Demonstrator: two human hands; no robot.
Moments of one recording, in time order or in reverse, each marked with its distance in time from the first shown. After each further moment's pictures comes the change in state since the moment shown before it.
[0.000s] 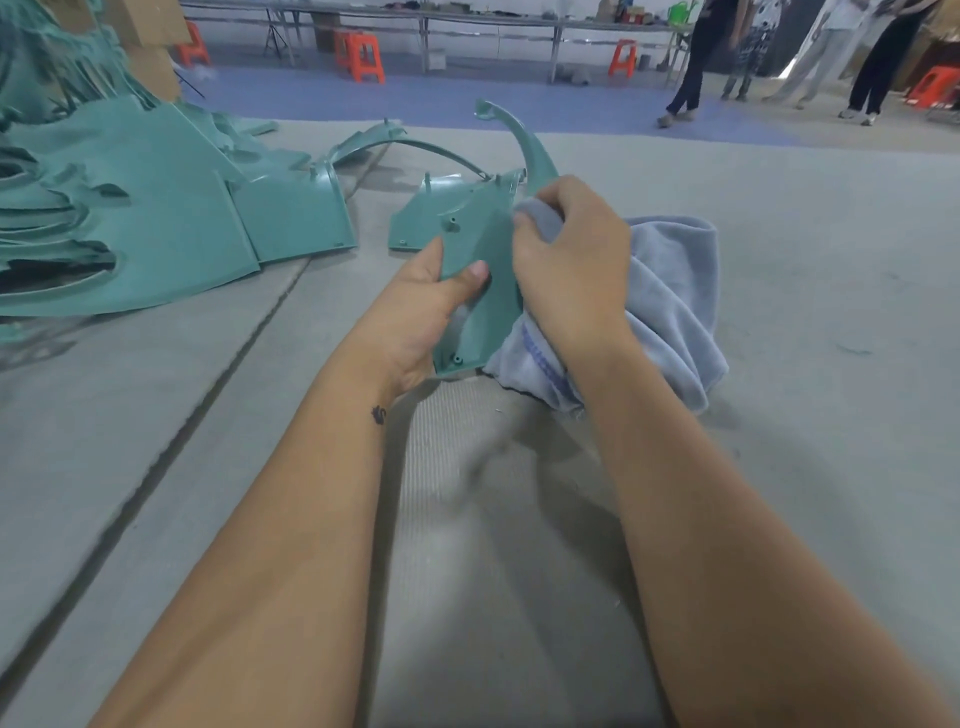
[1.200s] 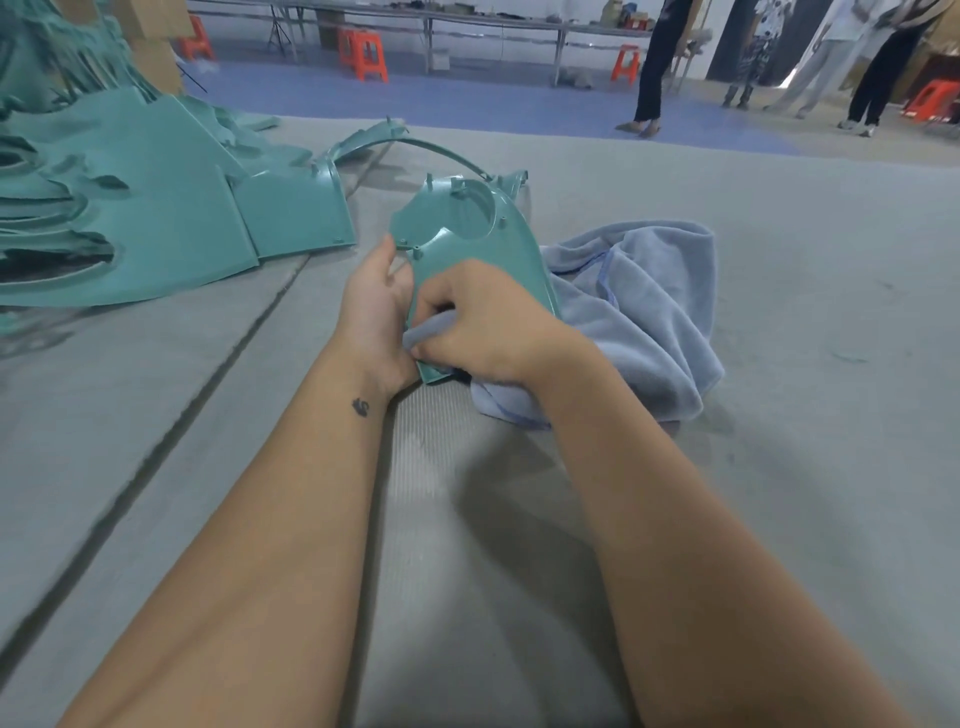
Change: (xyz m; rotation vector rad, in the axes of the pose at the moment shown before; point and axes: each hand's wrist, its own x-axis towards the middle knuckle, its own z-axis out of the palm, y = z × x) left_hand 0.001 0.000 -0.014 -0.374 0.164 -0.185; right_hand -0.024 -0.022 0.010 -0.050 -0.822 -0.095
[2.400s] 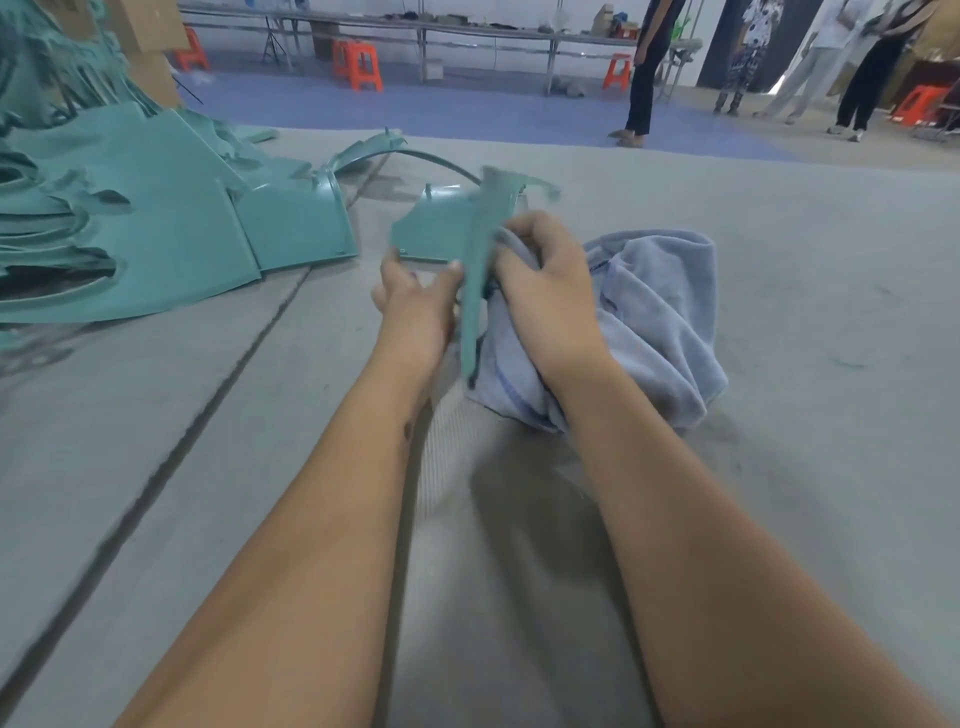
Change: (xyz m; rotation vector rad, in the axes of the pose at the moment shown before) left_hand 0.007 -0.011 0.017 0.486 0.332 0.249; right_hand 0.006 0.015 -0.004 0.591 0.643 0.006
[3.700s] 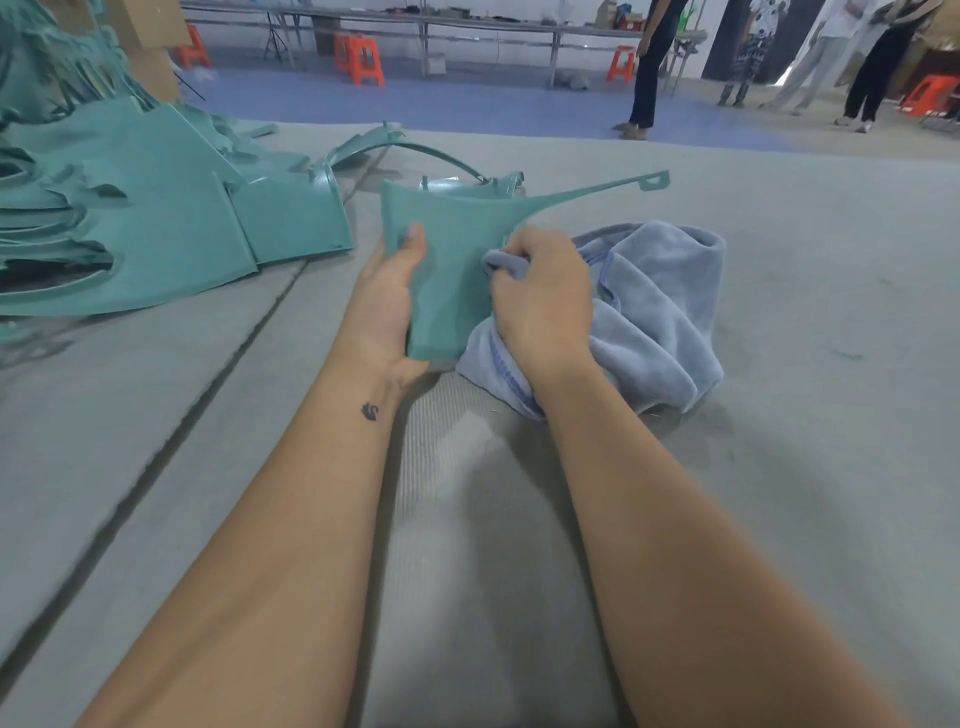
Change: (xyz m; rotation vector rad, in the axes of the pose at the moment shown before) left_hand -0.002 0.006 -0.012 -0.484 -0.238 -0.082; right_hand 0.009 0.028 -0.003 -0.620 0.108 -0.028
